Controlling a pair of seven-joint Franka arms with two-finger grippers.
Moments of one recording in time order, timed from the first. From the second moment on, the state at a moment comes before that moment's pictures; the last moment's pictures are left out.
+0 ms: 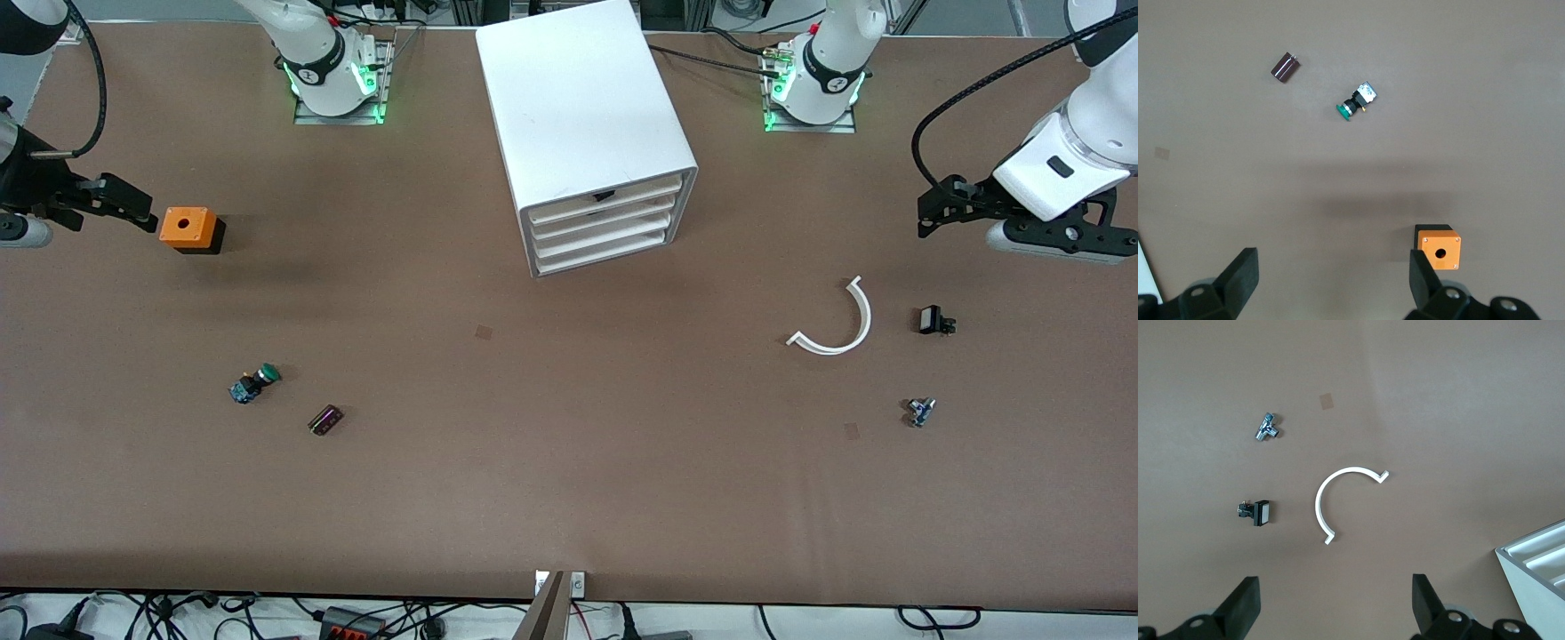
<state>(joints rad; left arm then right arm) 0.03 -0.04 -0.09 -1.75 0.00 1.70 0.06 -0.03 -0.04 -0.02 -1.74 -0.02 1.69 -0.04</state>
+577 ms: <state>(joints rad) 0.03 -0.05 -0.08 -1.71 0.00 1.67 0.06 -0.03 -0.04 -0.02 -1.74 -0.02 1.69 -0.04</state>
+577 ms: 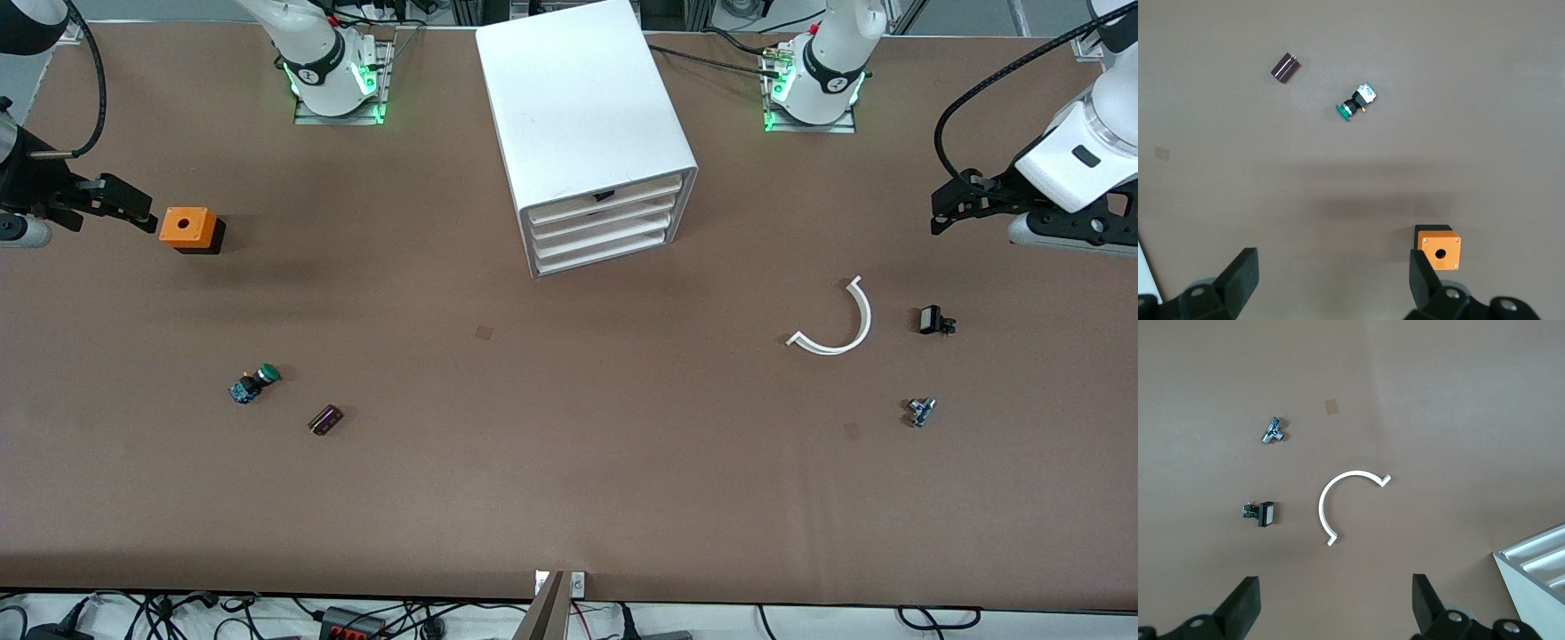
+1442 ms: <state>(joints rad) 0.02 -0.05 -0.08 -1.70 0.00 1.63 0.06 -0.03 -0.04 -0.02 -1.74 -0.02 1.69 -0.04</state>
